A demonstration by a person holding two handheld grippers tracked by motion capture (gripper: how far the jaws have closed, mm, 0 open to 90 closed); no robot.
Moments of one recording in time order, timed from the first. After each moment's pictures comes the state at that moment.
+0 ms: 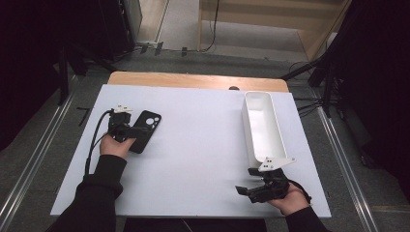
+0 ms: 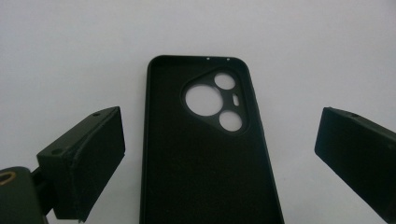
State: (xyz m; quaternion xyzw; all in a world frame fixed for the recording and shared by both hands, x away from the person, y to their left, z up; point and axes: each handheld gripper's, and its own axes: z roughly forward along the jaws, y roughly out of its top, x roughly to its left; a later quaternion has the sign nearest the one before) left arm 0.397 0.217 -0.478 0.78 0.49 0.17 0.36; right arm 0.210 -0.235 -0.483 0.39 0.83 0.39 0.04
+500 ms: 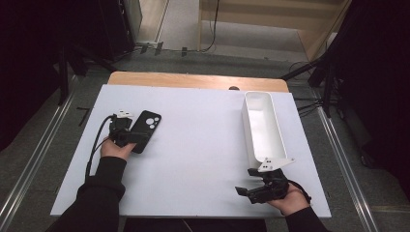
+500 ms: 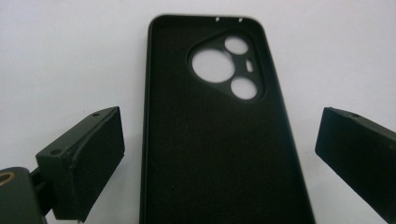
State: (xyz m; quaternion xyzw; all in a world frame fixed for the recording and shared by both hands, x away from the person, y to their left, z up) left arm 0.395 0.220 -0.498 0.79 0.49 0.16 0.33; right arm 0.209 -0.235 -0.484 0.39 0.84 0.39 0.04
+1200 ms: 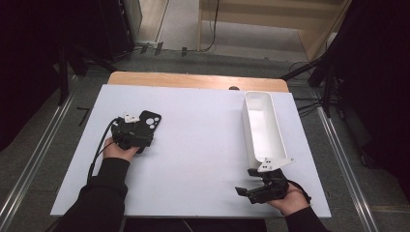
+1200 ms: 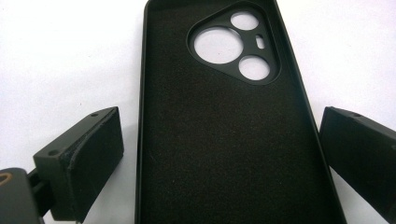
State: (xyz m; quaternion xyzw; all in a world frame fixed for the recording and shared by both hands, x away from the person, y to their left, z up) left arm 0.390 0.210 -0.507 0.80 0.48 0.21 0.29; right arm 0.209 -0.234 -0.484 0.39 0.84 0.38 0.03
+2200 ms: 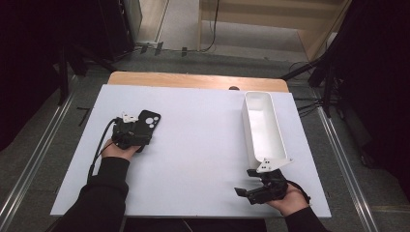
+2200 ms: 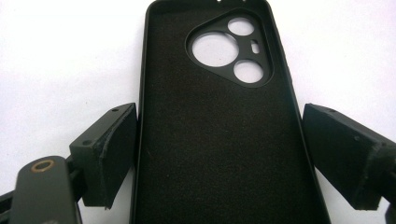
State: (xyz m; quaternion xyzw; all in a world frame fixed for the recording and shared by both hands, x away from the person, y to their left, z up) left arm 0.388 0.211 -0.504 0.79 0.49 0.21 0.31; right arm 0.209 -0.232 -0.485 0.39 0.84 0.38 0.03
